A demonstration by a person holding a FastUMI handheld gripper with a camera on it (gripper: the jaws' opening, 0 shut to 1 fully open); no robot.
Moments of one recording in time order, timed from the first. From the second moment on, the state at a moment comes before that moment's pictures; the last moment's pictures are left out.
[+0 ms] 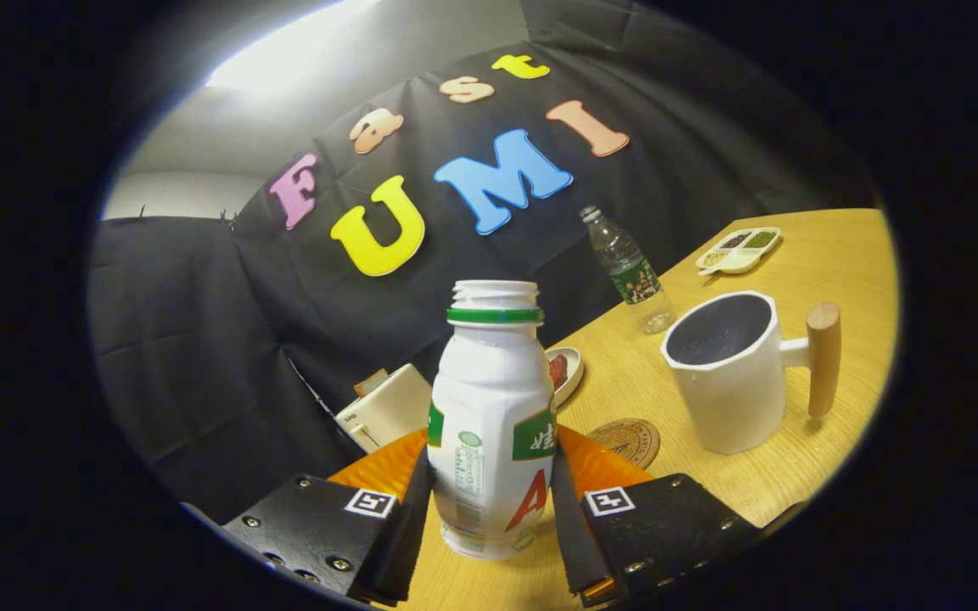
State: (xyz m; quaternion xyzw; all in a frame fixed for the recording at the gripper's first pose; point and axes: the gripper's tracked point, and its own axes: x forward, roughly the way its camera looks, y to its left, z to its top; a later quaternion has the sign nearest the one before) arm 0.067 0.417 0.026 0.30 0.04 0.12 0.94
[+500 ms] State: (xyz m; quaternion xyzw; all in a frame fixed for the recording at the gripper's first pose) arm 0.071 0.411 0.025 0.44 0.05 0.14 0.89
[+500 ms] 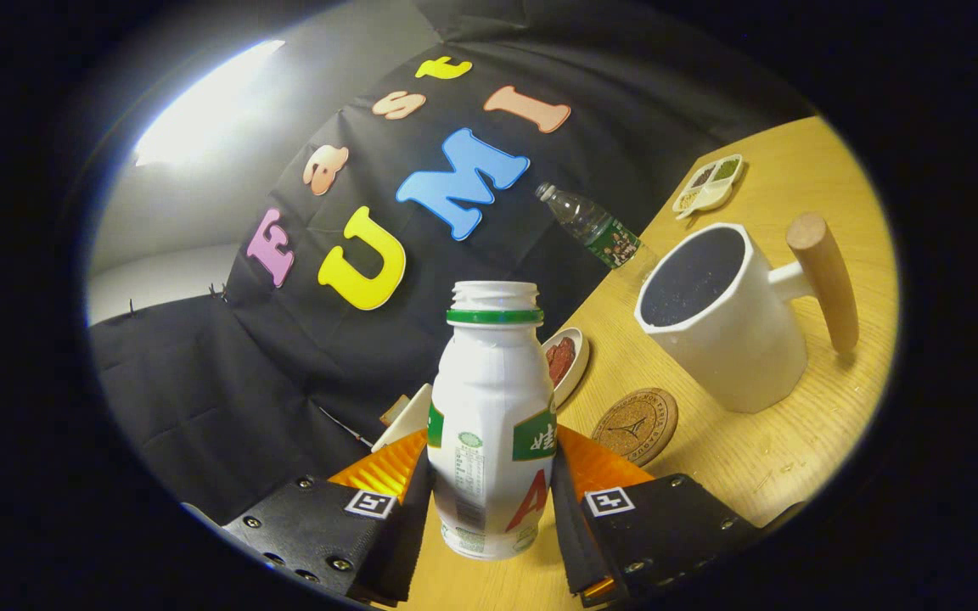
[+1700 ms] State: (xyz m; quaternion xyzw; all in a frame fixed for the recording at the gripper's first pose) arm 0.079 0.388 0.039 0.65 0.01 0.14 0.75
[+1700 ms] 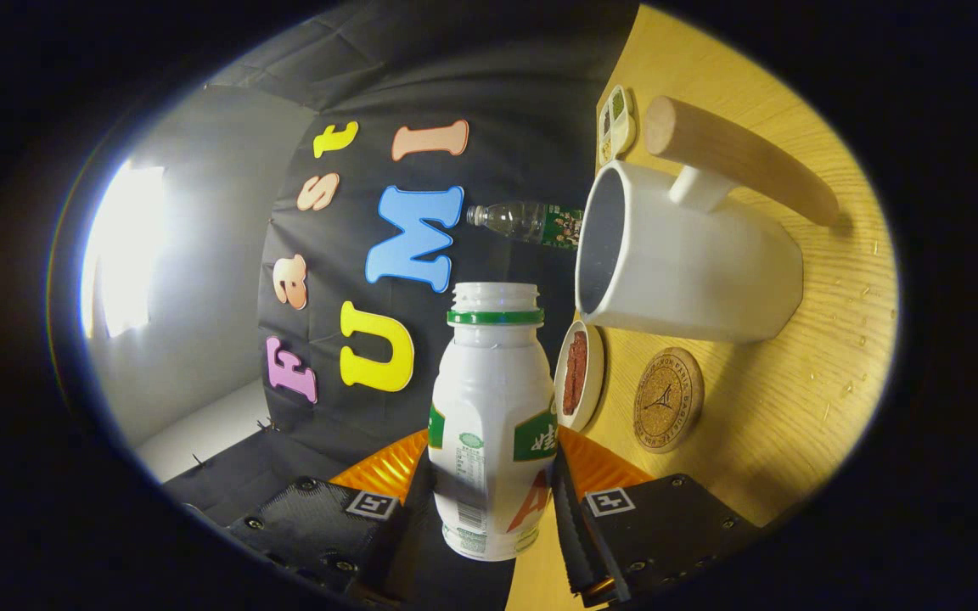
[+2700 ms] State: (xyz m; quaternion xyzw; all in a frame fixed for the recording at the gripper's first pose) arm 0.080 0.387 0.047 0.73 -0.01 0.15 0.67
